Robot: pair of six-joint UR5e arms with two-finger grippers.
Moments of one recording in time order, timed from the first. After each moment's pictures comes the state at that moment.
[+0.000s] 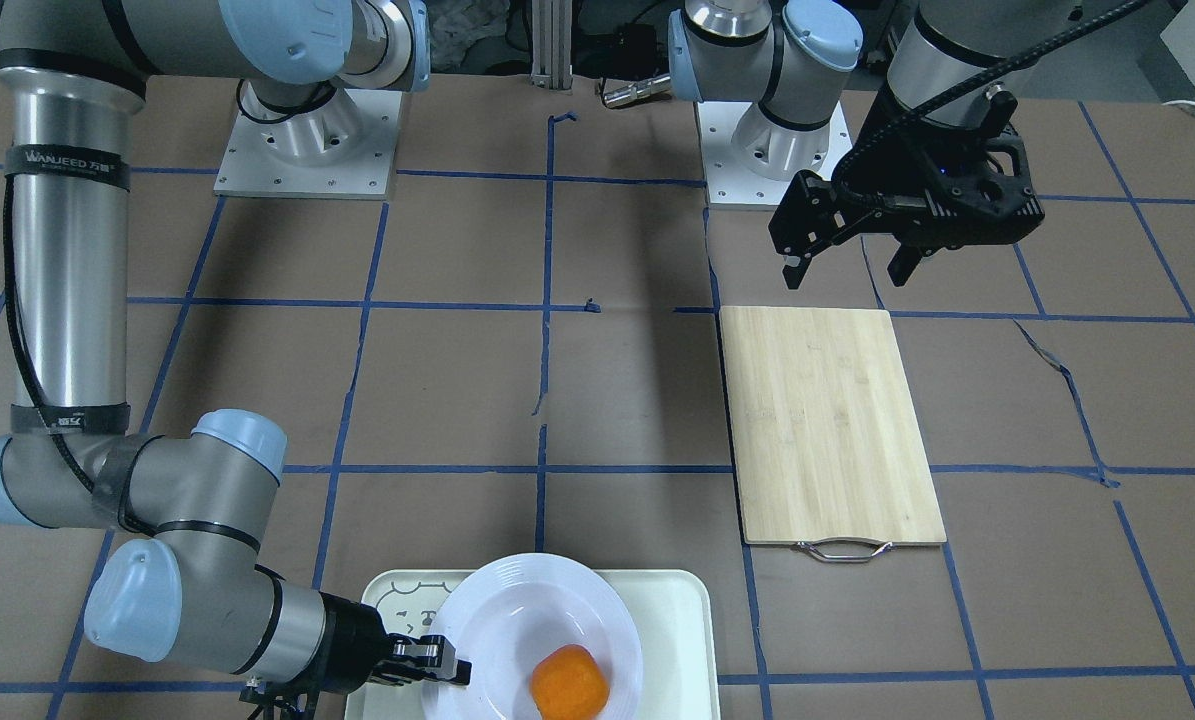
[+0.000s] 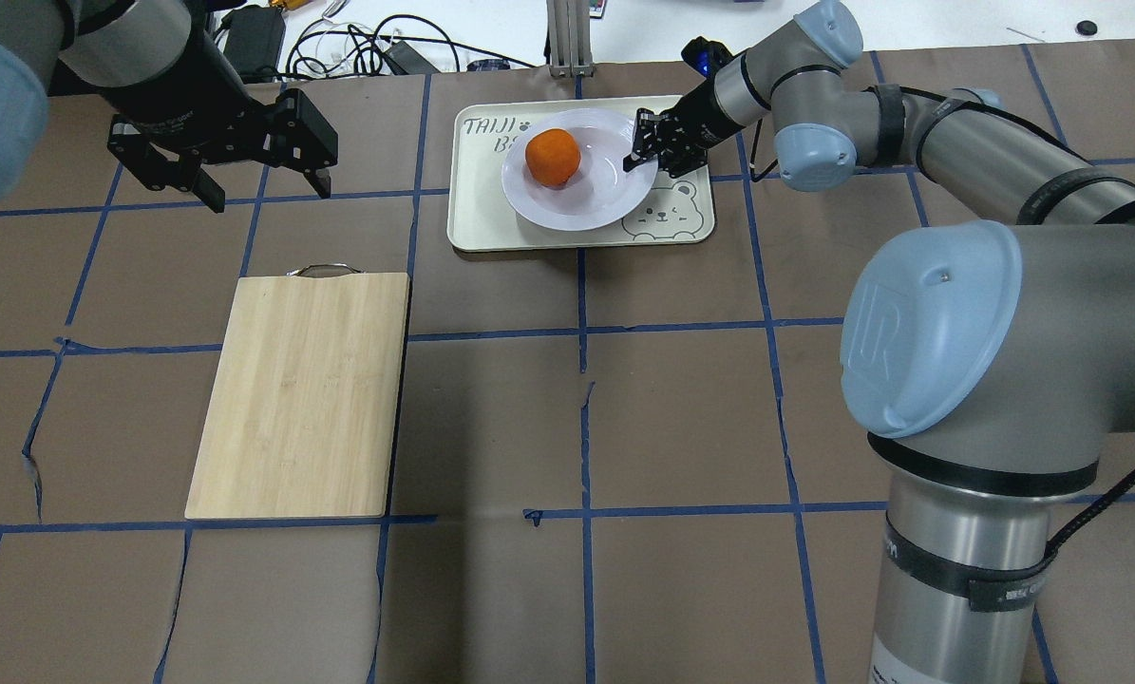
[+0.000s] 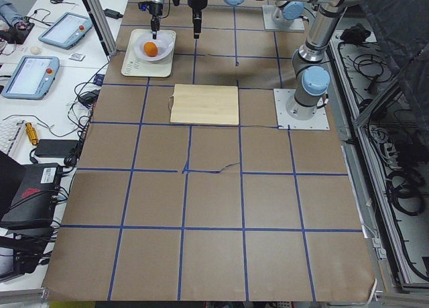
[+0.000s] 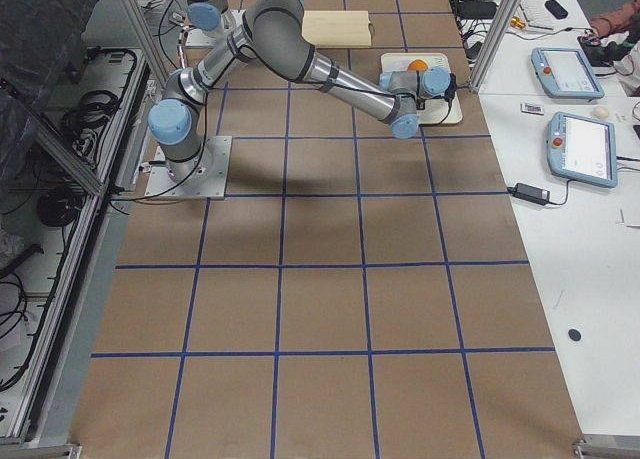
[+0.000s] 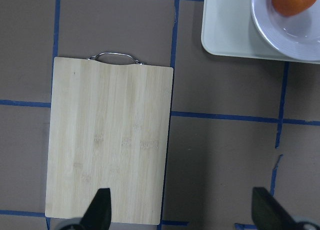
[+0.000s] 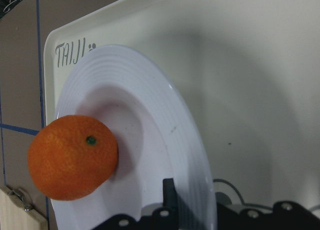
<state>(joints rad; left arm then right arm) -1.55 -1.58 -1.53 -1.51 1.55 -0.06 1.55 -0.71 1.25 -2.23 -0.85 0.06</state>
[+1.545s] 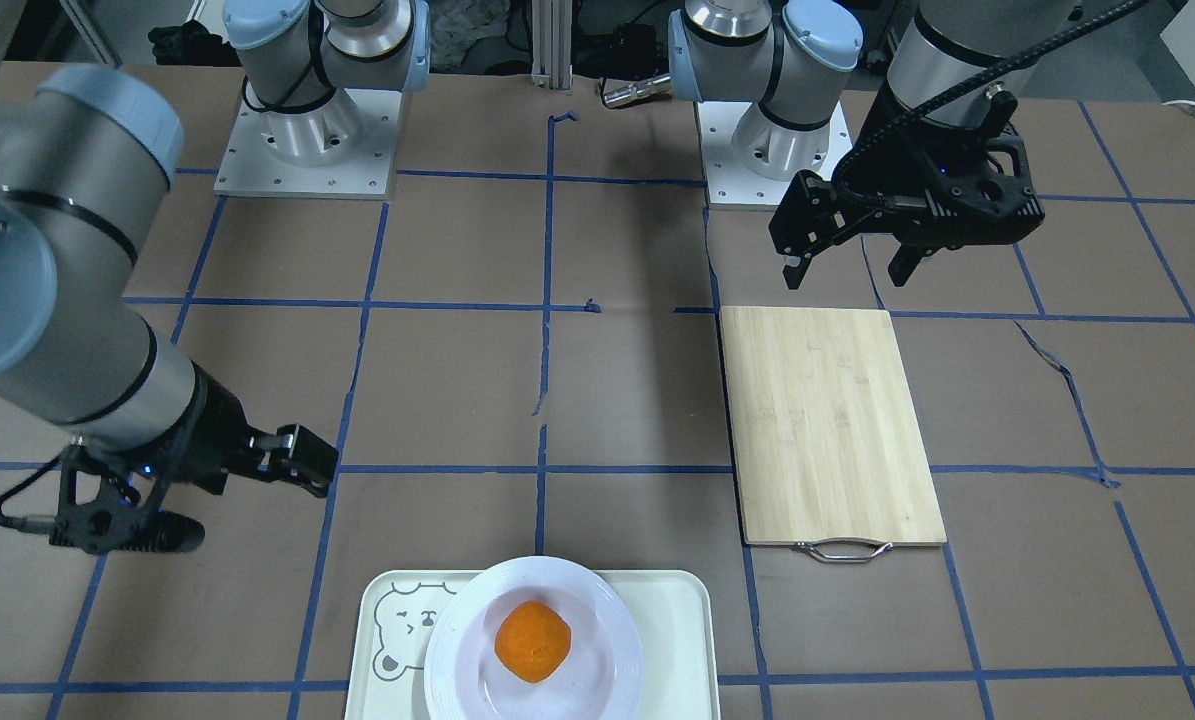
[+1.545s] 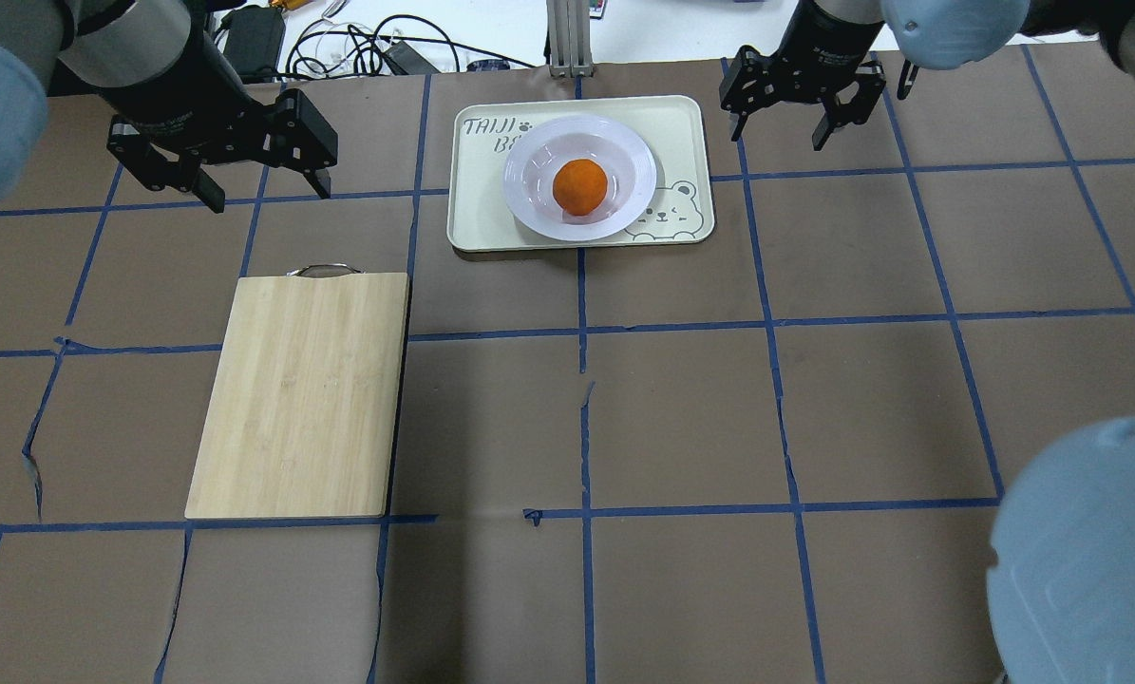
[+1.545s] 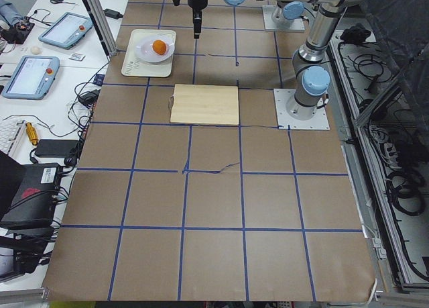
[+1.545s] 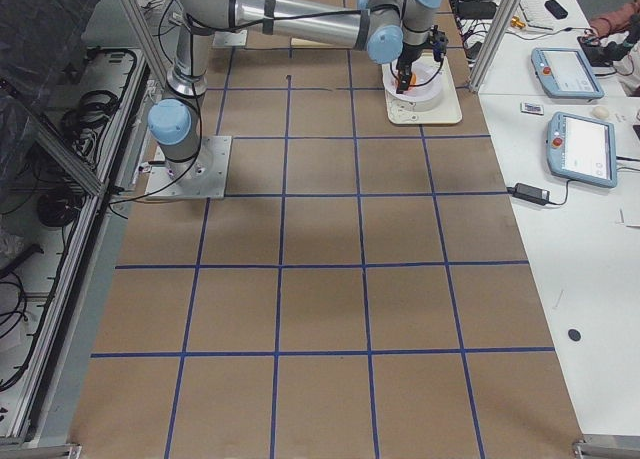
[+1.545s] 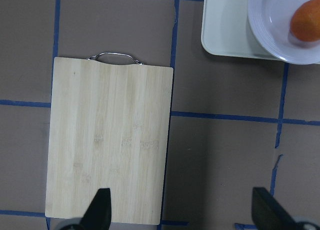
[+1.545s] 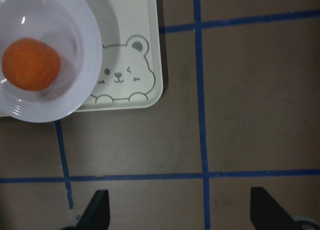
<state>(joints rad) -1.55 -1.58 -1.53 -1.51 1.55 -0.06 1.54 -1.21 1.33 -1.67 -1.46 0.05</state>
